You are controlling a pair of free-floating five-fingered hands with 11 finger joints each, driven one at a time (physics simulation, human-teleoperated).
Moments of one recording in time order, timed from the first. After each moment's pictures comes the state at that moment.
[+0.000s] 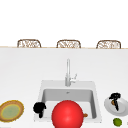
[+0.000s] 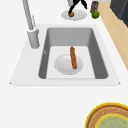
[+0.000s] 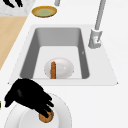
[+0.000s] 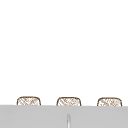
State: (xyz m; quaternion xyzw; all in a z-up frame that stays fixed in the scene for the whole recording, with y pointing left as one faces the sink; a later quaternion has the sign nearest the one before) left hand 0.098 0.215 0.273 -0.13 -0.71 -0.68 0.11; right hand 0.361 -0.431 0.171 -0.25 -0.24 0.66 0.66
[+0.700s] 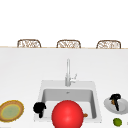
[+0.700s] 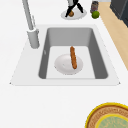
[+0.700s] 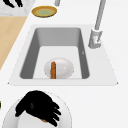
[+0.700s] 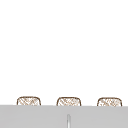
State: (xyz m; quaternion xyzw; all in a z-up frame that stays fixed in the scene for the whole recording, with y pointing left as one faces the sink) left hand 0.098 0.215 0.273 -0.13 -0.71 -0.68 0.11; right hand 0.390 -0.450 0.130 -0.25 -0.24 0.66 0.66
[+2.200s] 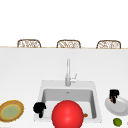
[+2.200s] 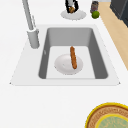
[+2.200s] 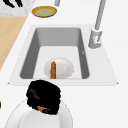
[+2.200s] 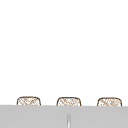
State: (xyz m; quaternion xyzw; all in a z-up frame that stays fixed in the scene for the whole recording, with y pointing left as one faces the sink) left hand 0.098 0.215 0.273 -0.13 -0.71 -0.68 0.11; right hand 0.396 -0.431 0.156 -0.38 -0.34 0.61 0.61
